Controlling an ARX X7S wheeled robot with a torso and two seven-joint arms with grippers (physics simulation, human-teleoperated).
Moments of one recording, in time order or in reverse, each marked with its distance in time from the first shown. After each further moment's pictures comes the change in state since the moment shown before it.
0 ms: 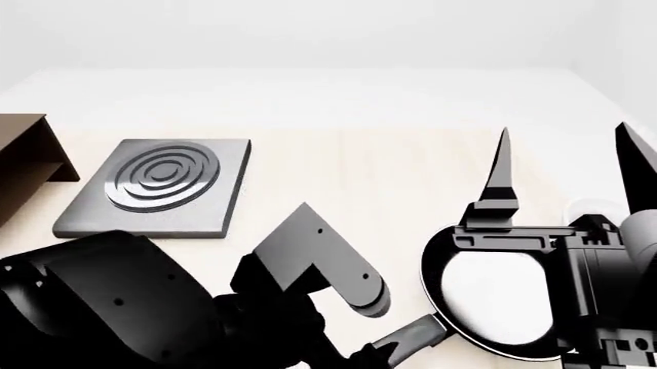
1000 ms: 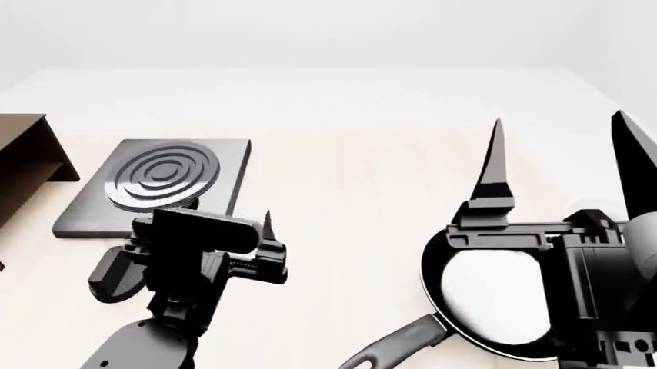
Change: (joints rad) left arm 0.723 0.225 -0.423 0.257 1.981 0.284 0.902; right arm -0.045 -0.071 0.097 -0.024 -0.053 0.054 -0.089
